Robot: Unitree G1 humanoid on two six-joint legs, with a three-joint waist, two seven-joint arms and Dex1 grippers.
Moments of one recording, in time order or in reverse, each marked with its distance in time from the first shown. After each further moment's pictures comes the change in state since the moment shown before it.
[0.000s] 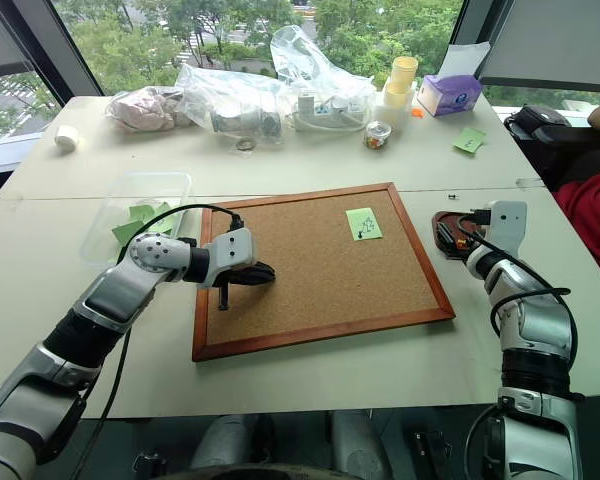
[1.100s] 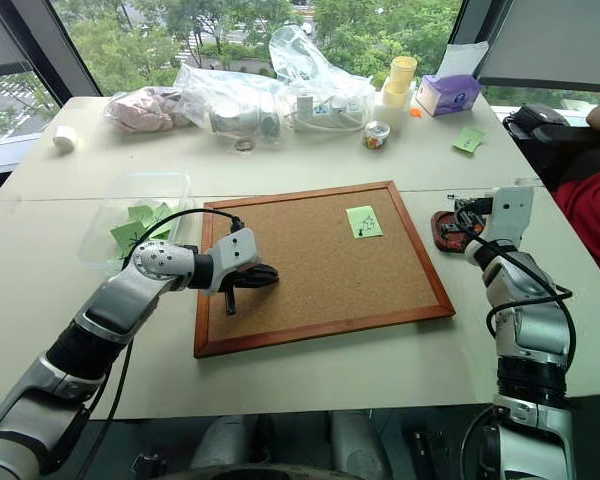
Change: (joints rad) left arm 0.048 -0.028 0.012 -0.118 -0.021 0.182 0.079; right arm 0.039 0.026 0.000 -0.139 -0.014 -0.111 -0.005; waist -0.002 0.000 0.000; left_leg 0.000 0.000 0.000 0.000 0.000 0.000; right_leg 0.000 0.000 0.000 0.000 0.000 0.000
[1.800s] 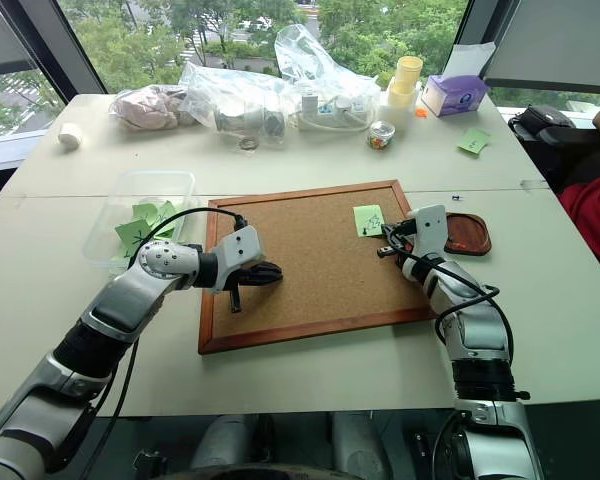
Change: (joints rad) left arm -0.006 -0.027 0.001 0.019 0.000 -0.007 0.019; right arm -0.007 0.122 0.190 -0.005 -0.006 -0.017 0.086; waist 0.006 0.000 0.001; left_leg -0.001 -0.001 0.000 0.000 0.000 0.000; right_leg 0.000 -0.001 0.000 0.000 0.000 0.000
